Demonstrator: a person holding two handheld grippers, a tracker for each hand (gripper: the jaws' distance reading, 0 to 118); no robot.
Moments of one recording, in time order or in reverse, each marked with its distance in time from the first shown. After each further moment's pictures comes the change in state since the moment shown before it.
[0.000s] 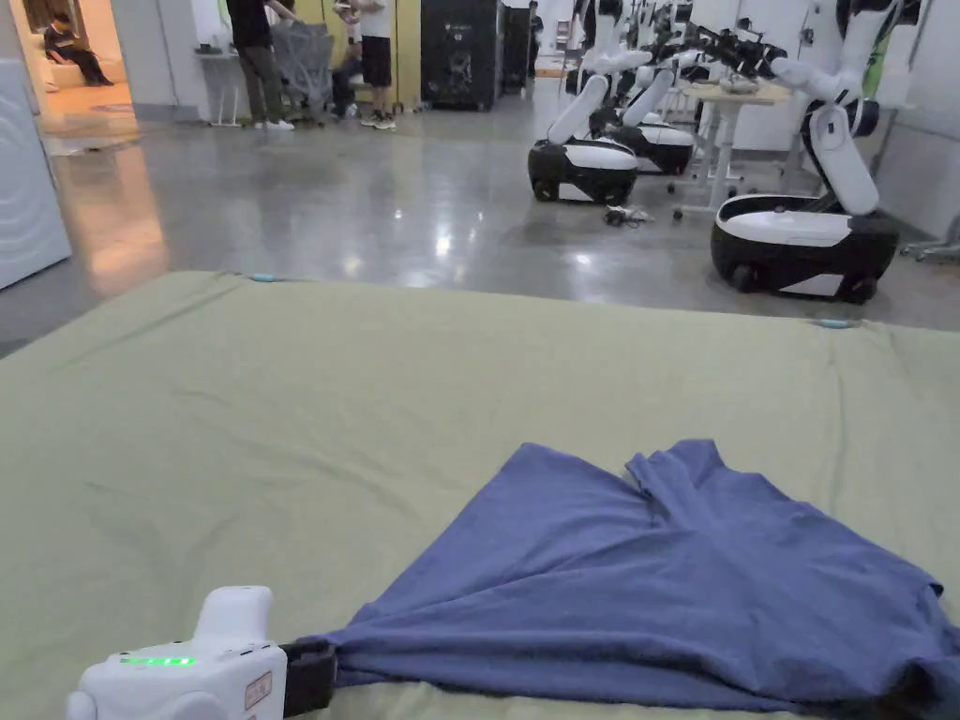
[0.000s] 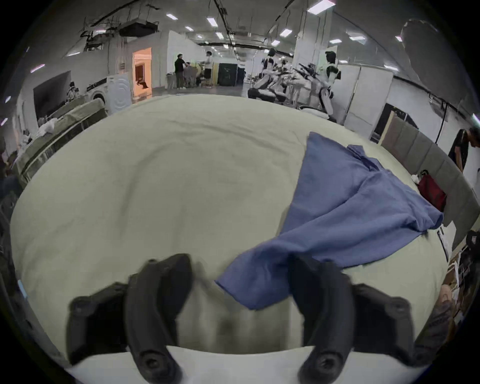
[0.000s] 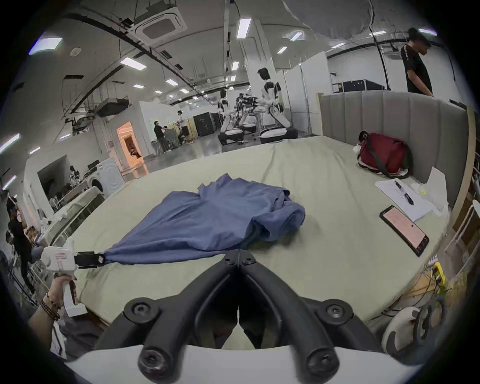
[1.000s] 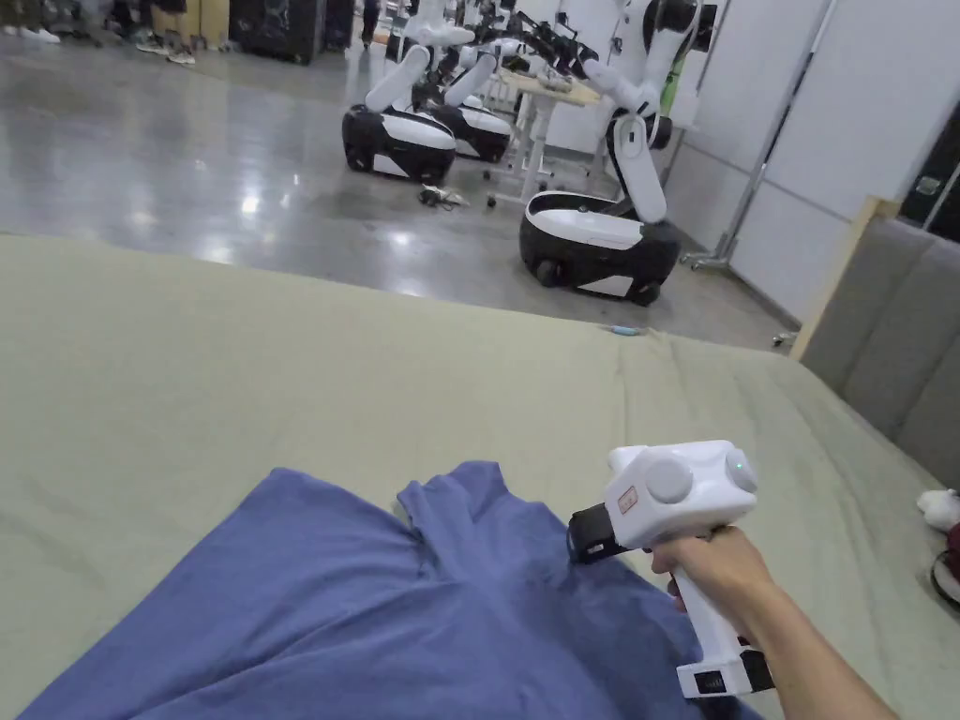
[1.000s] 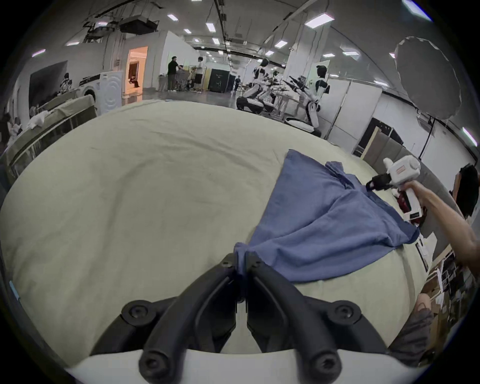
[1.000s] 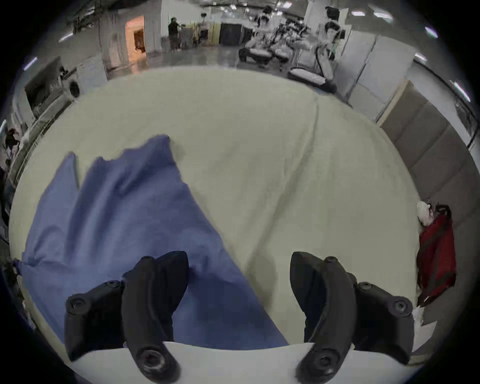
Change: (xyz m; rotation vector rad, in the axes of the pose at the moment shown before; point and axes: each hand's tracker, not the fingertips) left arm 0.016 0.019 0.016 0.029 -0.123 0.050; right arm 0.030 0.186 -0.427 -0.573 -0.091 0.386
